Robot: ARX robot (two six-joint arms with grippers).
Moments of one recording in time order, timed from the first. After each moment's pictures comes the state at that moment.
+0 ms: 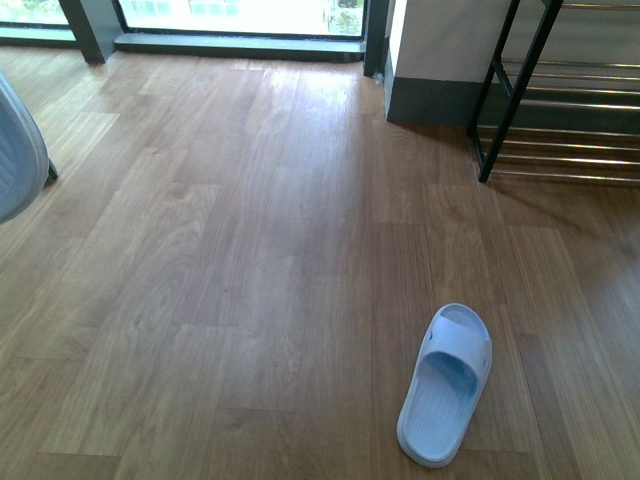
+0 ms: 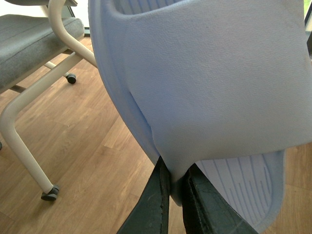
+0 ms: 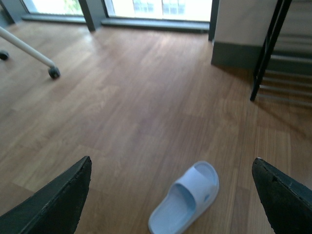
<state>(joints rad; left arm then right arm) -0.56 0.88 0.50 -0.03 -0.83 -0.19 -0.06 0.28 0.05 -0.01 -0.21 0.00</state>
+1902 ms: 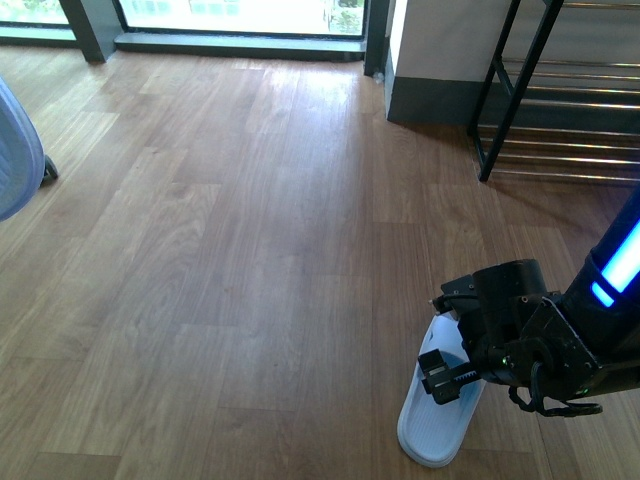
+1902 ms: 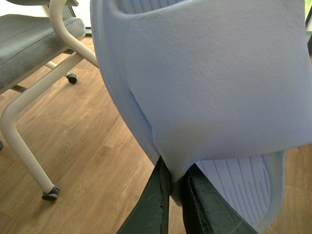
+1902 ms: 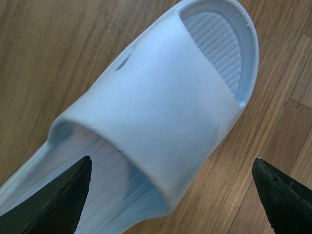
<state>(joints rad) -0.56 0.88 0.50 -0.03 -0.83 -0.19 0.04 2.80 1.20 0.55 0.19 -0.21</state>
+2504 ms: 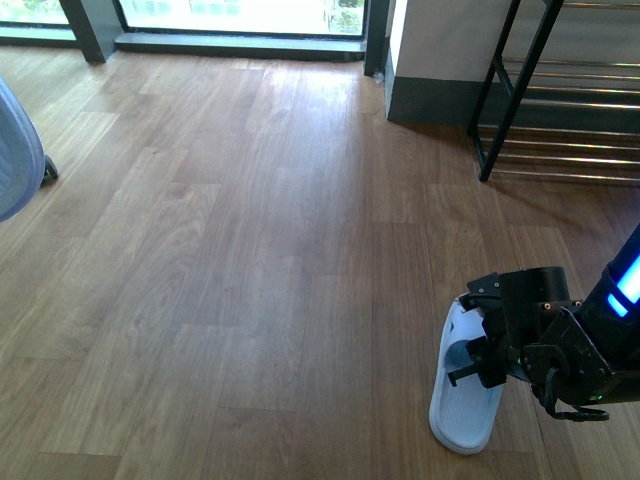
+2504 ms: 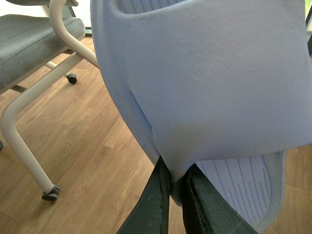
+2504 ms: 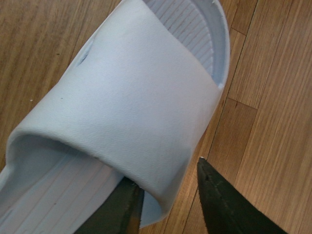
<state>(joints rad) -0.56 0.88 0.50 -0.03 -0.83 -0.19 -0.04 2.86 1.24 0.65 0.29 -0.28</state>
